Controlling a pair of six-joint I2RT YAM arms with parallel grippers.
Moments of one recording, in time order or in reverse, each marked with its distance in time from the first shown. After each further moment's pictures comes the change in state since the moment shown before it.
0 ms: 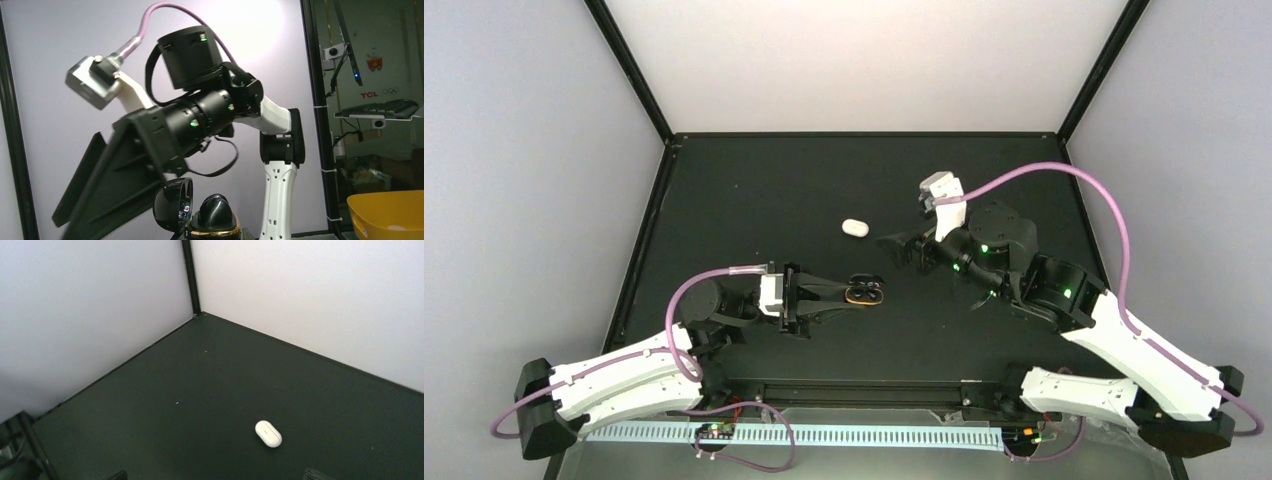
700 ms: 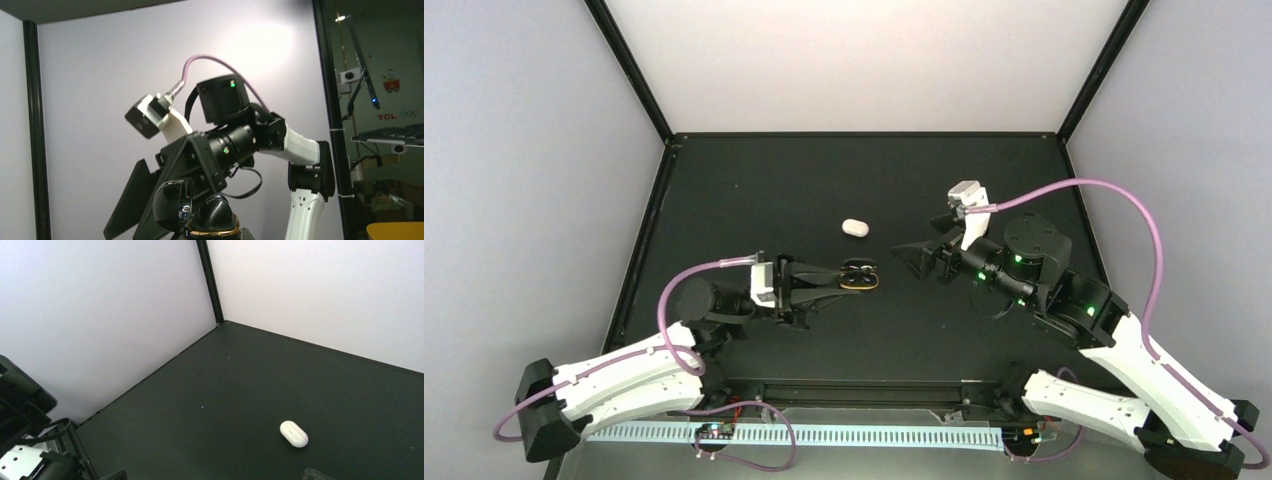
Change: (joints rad) left arm 0.036 0.054 0.000 0.125 -0.035 -0.065; right arm -0.166 -0.147 -0.130 0.059 -0.213 0.086
